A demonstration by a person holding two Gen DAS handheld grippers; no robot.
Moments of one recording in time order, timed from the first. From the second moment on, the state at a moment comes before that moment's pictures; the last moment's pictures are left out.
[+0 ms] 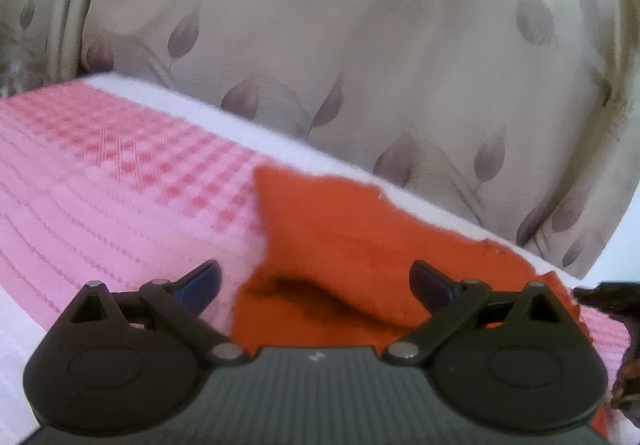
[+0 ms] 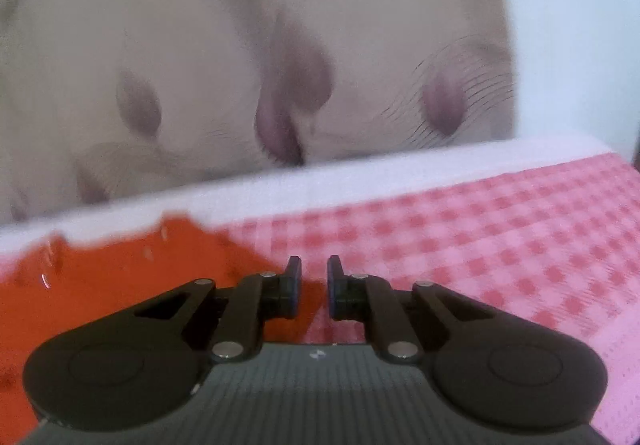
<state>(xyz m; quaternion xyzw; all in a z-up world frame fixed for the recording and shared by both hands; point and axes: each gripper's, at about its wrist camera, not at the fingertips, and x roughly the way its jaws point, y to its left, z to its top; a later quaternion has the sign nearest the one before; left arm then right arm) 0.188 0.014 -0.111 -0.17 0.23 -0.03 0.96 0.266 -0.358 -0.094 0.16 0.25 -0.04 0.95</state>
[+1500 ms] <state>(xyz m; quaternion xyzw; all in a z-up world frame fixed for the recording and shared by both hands) -0.041 0.062 -0.092 -0.03 0.27 -0.16 0.95 -0.107 -0.299 -0.108 0.27 0.33 0.16 0.89</state>
